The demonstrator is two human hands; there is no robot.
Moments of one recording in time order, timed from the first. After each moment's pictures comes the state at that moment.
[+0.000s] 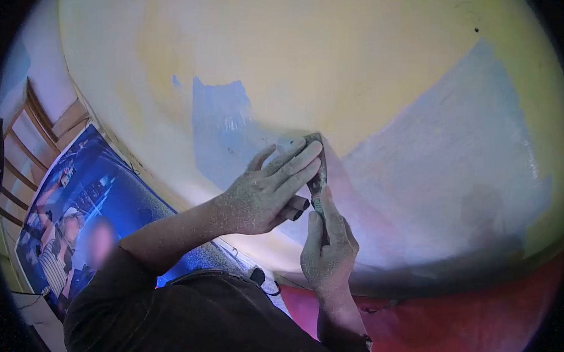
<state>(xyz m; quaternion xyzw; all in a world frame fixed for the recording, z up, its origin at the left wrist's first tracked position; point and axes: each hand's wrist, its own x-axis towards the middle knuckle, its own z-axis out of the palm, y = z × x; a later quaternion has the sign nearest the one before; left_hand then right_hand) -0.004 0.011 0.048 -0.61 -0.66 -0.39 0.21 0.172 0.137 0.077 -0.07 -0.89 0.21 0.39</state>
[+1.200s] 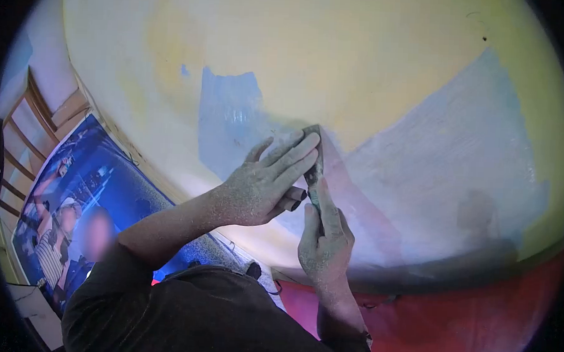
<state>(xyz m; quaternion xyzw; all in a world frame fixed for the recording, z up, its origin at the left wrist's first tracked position) -0.008 -0.003 0.044 -0.58 -0.68 -0.39 0.21 0.163 0.123 0.084 -0.10 -0.91 0.21 0.33</state>
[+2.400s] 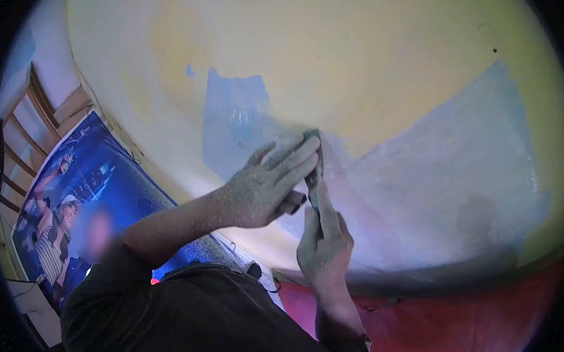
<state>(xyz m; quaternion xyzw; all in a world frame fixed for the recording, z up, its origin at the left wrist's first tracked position) -0.019 -0.008 0.037 -0.59 -0.69 -0.38 0.20 0.144 0.129 0.072 -0.05 -0.91 0.18 0.37</state>
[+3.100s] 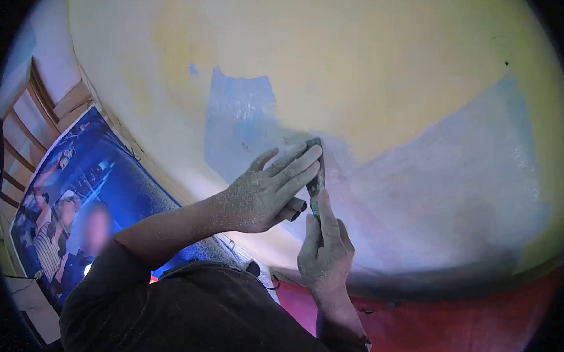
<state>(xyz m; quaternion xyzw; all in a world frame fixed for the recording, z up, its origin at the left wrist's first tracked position) -0.019 -0.011 0.027 -0.58 -0.68 -0.39 0.21 0.155 0.122 0.071 -0.07 -0.93 0.17 0.32</state>
